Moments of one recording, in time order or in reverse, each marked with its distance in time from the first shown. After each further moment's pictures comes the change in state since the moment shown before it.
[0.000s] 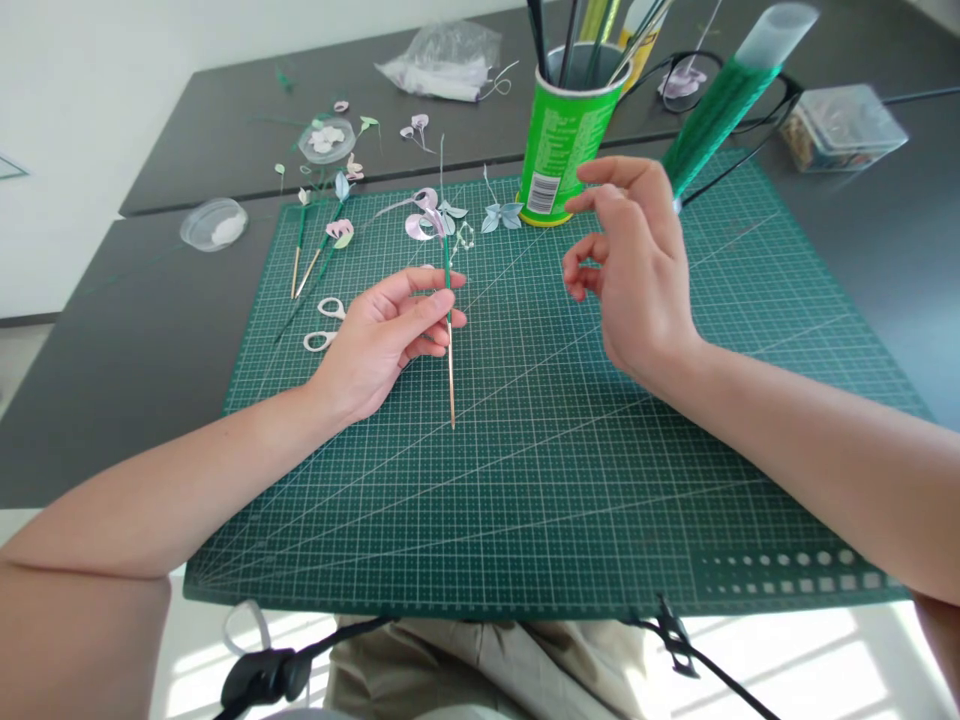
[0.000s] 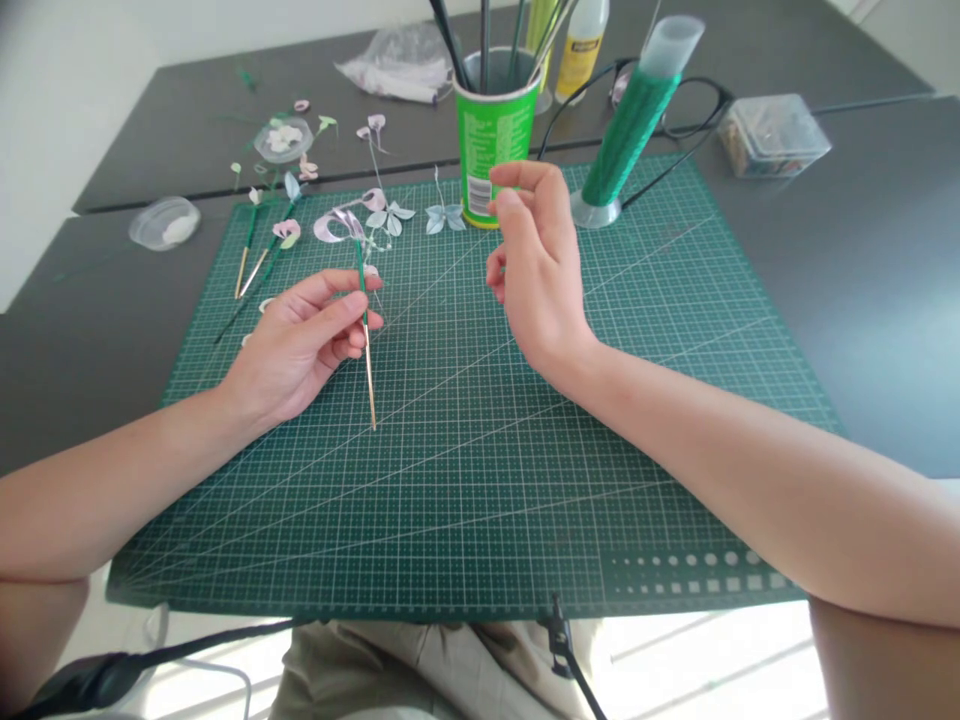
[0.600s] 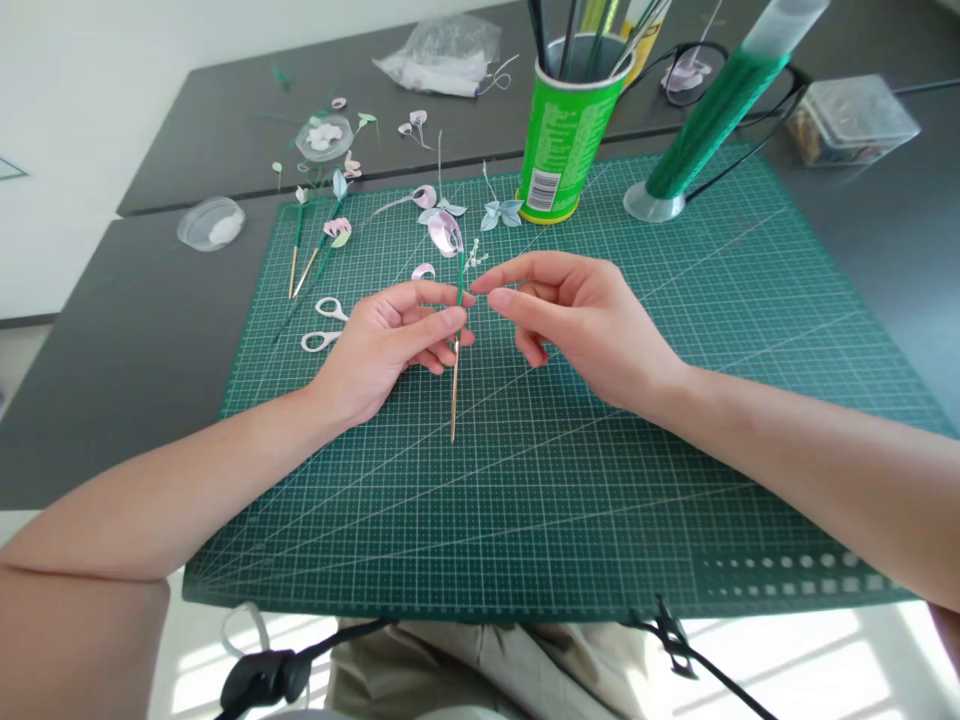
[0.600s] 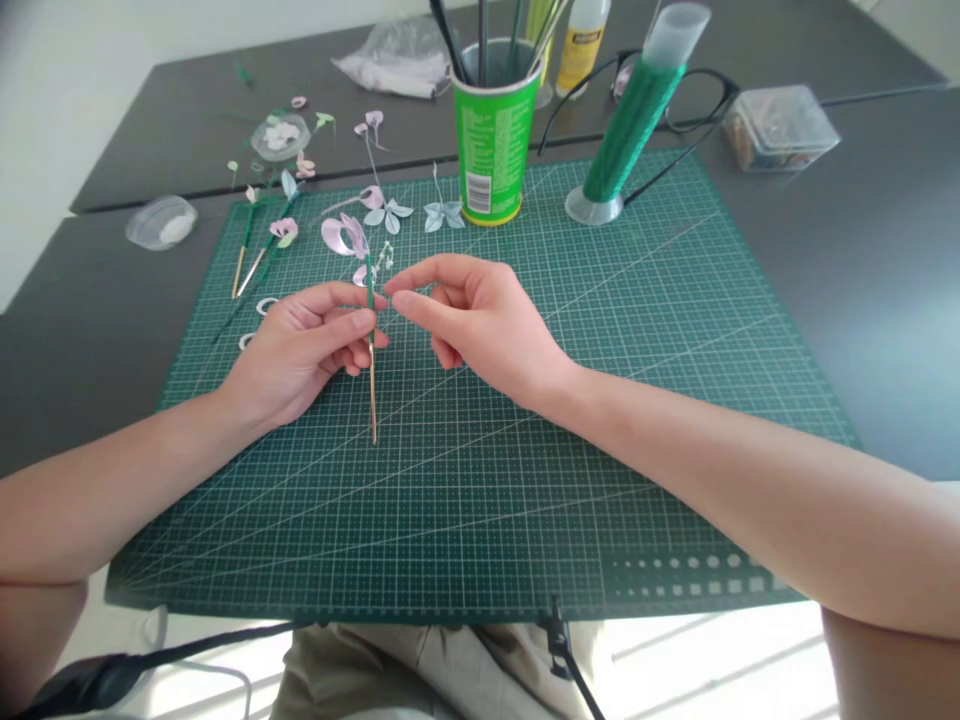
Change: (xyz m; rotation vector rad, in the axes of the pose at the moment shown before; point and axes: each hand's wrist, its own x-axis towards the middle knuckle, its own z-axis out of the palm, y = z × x) left_hand -0.003 -0.001 0.001 0.013 -0.089 -0.004; right_hand -0.029 -0.008 0.003 0.113 -0.516 0.138
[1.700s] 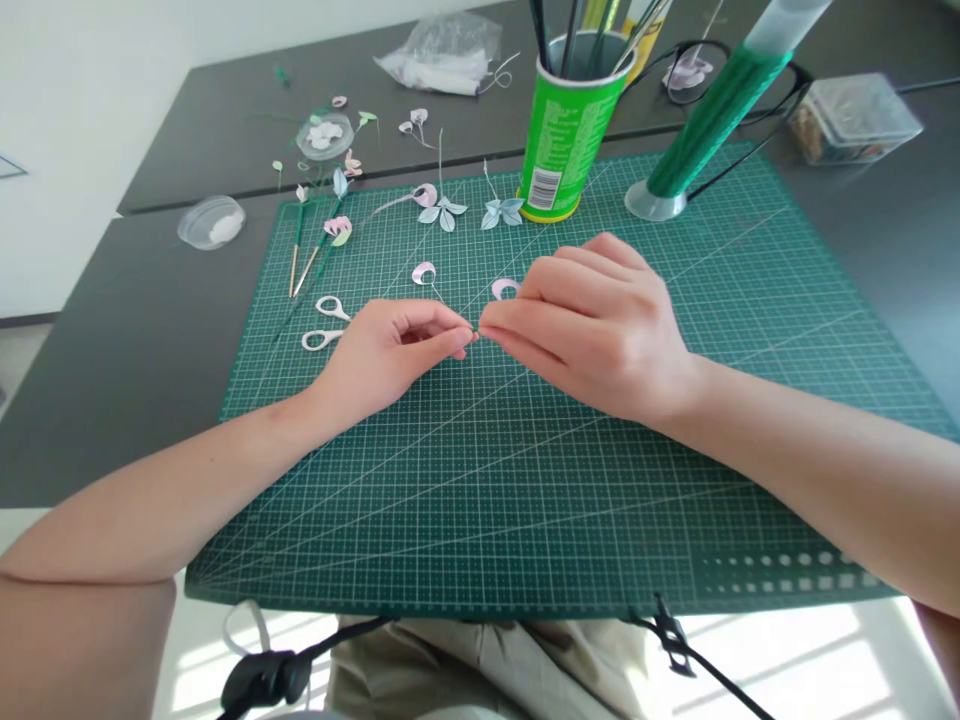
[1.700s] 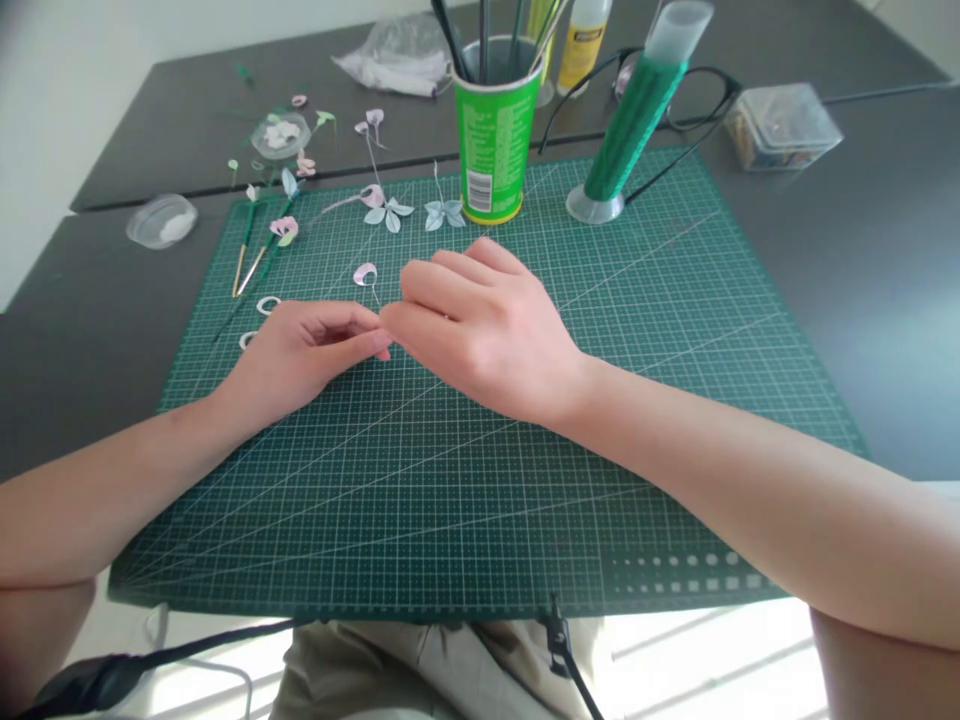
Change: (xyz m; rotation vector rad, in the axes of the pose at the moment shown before) left_hand -0.005 0.006 -0.004 0.603 -0.053 0.166; right_hand -0.004 -0.009 -0.010 -1.058 -0.038 -0.698
